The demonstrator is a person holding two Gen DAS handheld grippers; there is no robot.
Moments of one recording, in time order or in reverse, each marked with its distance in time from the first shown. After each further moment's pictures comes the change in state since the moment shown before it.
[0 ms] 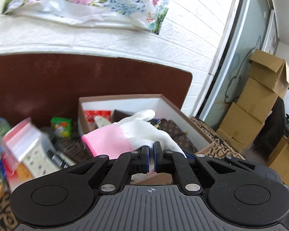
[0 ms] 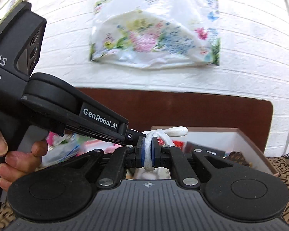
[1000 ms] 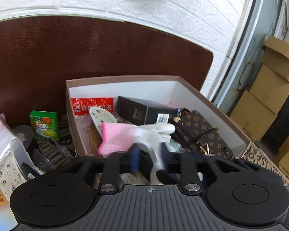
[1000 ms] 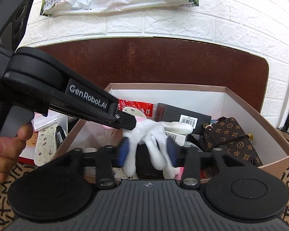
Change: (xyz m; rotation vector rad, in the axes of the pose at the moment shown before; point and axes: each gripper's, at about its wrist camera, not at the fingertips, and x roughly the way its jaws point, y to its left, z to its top) left arm 0.120 0.045 -0.006 -0.017 0.084 0.012; right arm 0.100 -0.039 -0.057 0.004 0.203 -0.126
